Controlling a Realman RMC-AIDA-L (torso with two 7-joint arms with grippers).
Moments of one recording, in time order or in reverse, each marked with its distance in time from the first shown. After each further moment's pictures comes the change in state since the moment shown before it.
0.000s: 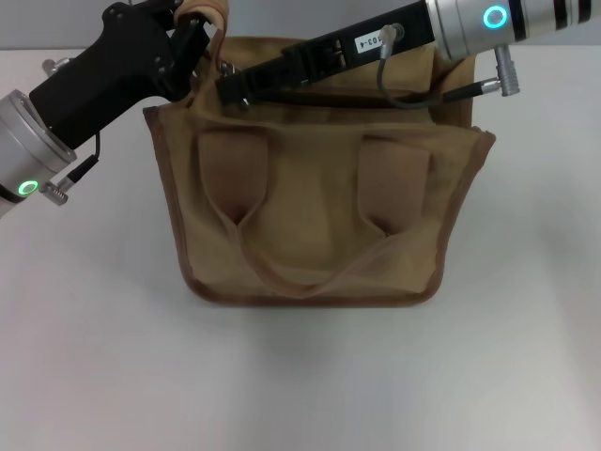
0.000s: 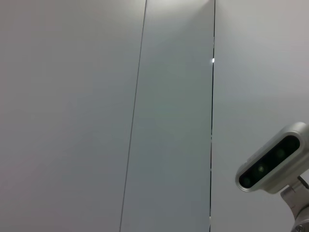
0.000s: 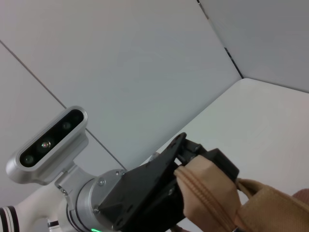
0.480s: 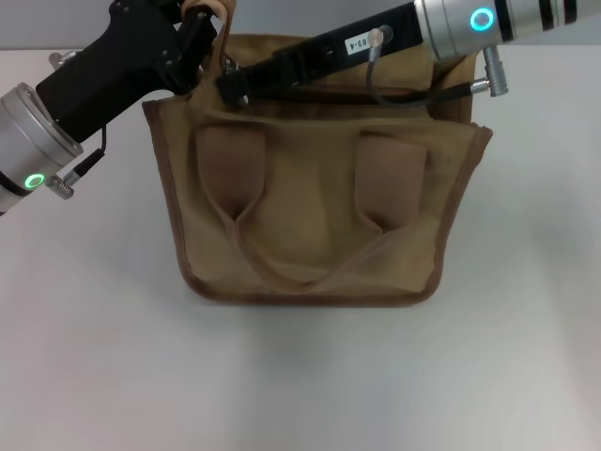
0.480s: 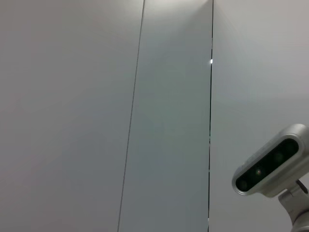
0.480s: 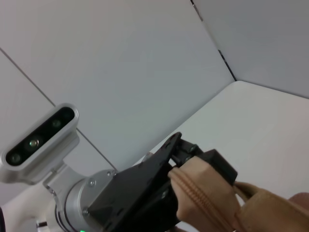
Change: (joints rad) left arm -0.014 -0.003 0.000 -0.001 -0.003 -0.005 0.000; right arm 0.002 0.008 -0.025 -0.002 -0.003 0.041 -0.015
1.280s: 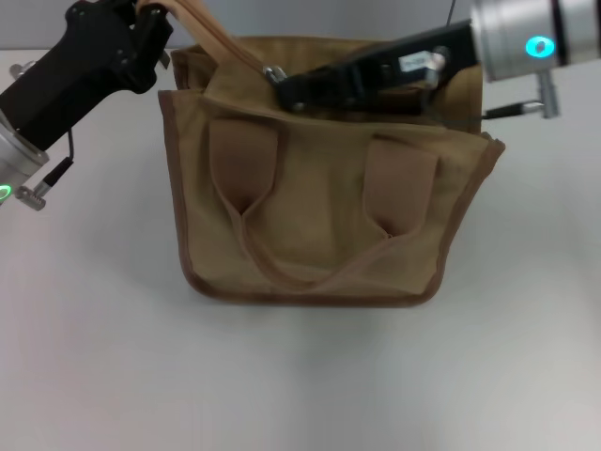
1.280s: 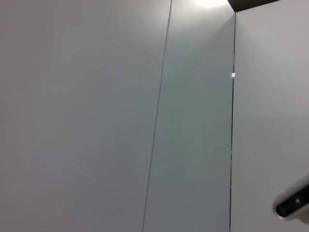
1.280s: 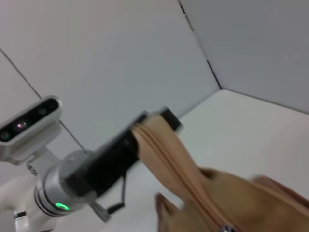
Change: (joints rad) left arm 0.055 0.007 0.000 0.006 -0.064 0.022 -0.023; right arm -0.135 0.000 0.015 -0.115 0.001 -0.033 -0.055
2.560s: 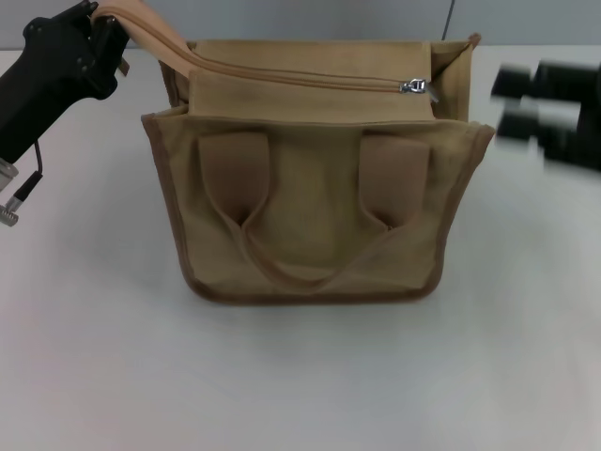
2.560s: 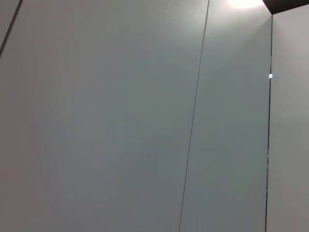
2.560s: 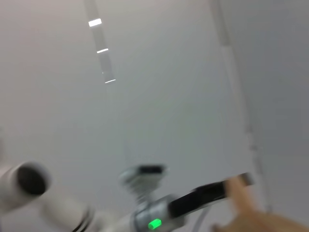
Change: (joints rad) left arm 0.058 0.004 -0.002 0.006 -0.051 -0.032 -0.008; right arm -0.341 -0.080 0.384 0.143 0.260 -0.522 -0.749
